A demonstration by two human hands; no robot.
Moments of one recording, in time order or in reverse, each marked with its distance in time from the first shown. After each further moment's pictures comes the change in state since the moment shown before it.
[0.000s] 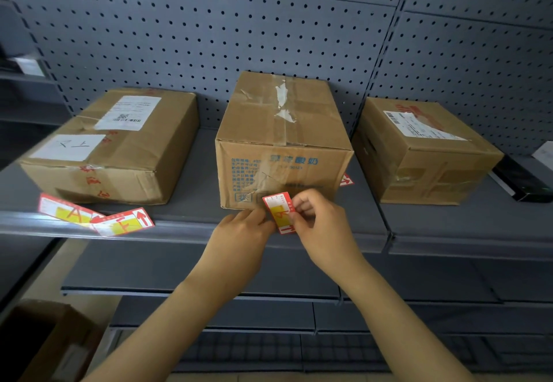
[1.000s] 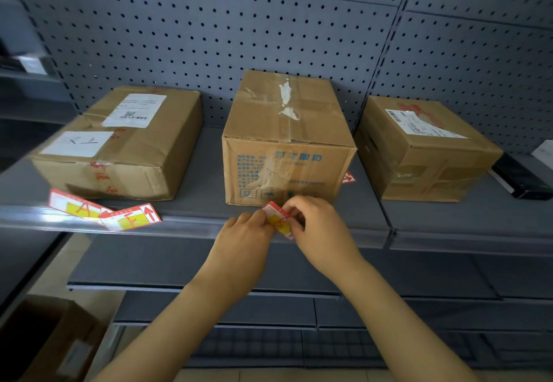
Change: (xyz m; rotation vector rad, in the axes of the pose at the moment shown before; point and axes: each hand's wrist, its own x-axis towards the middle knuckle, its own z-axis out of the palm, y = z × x) left_hand -0.009 0.008 -0.006 0.044 -0.110 -0.056; right_hand -0.004 0.000 0.007 -0.331 -0.096 -0.133
